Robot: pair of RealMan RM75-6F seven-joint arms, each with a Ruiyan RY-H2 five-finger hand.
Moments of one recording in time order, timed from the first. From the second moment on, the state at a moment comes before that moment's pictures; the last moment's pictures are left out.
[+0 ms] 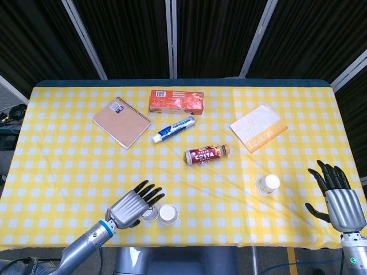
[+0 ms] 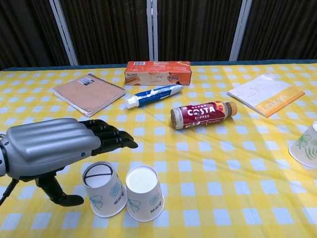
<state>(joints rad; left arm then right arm) -0.65 -1.41 0.09 -1.94 1.28 0.98 0.76 0.09 -1.11 0.04 -1.58 -1.57 1.50 0.00</state>
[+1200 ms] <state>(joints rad) -0.26 -1.13 0.15 -1.68 1.64 1.53 0.17 0.27 -1.12 0.07 -1.65 -1.41 1.14 -0.13</state>
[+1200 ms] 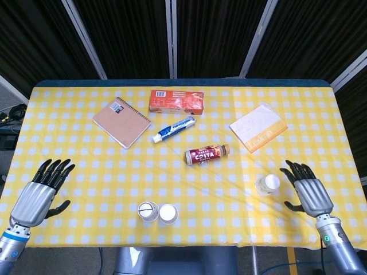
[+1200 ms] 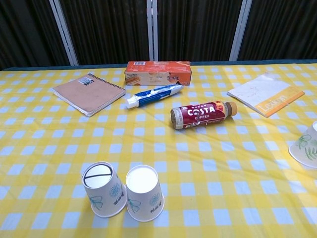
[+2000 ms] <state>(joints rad) -0.23 -1.11 0.10 -1.68 1.66 1.49 0.15 0.39 -1.22 0.11 -1.58 -1.17 1.01 -0.28</state>
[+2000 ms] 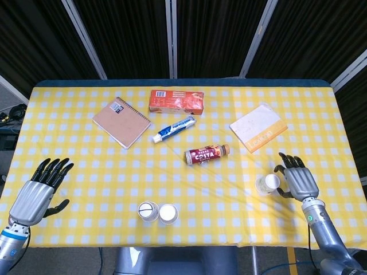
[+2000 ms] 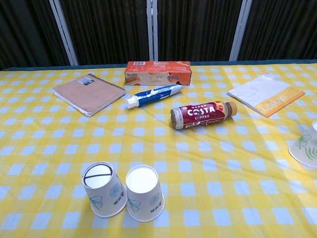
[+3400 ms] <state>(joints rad) -0.23 -1.09 0.05 -1.64 1.59 1.39 0.05 0.67 -1.23 0.25 -1.88 -1.20 0.86 -0.22</state>
